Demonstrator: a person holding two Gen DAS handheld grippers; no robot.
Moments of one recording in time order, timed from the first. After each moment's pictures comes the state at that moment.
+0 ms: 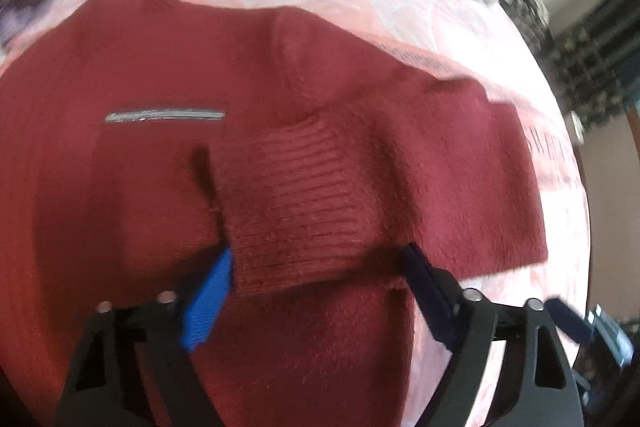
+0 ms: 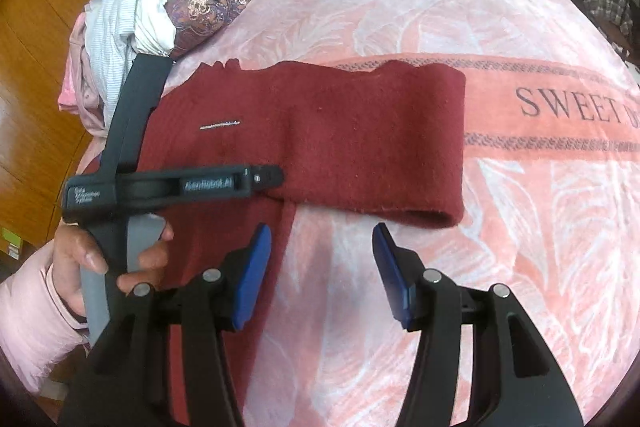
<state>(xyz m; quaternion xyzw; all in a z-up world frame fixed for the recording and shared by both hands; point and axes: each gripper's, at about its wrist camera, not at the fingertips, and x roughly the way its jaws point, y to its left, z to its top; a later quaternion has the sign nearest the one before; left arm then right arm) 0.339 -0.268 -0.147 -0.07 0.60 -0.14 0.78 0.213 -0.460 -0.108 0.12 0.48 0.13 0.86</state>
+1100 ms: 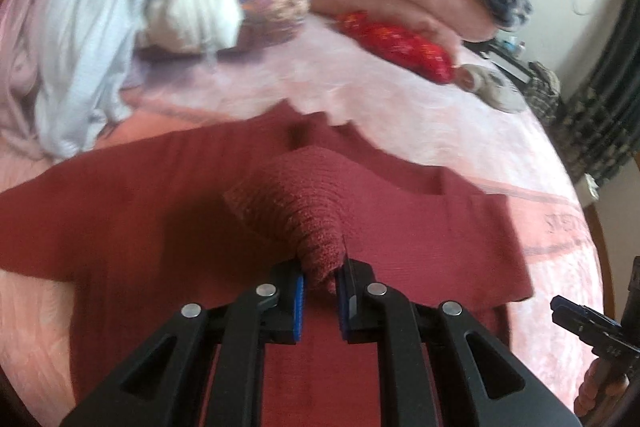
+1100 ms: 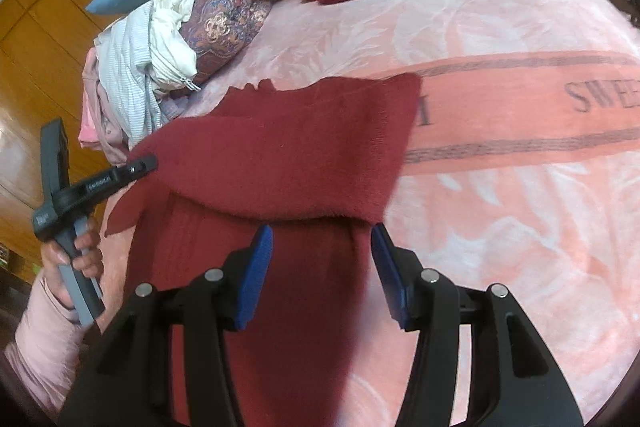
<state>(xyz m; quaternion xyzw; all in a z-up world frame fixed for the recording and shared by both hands) 0.349 -0.064 -0.063 -0.06 0.48 -0.08 0.87 0.245 -0.414 -0.104 0.19 0.47 0.16 0.85</state>
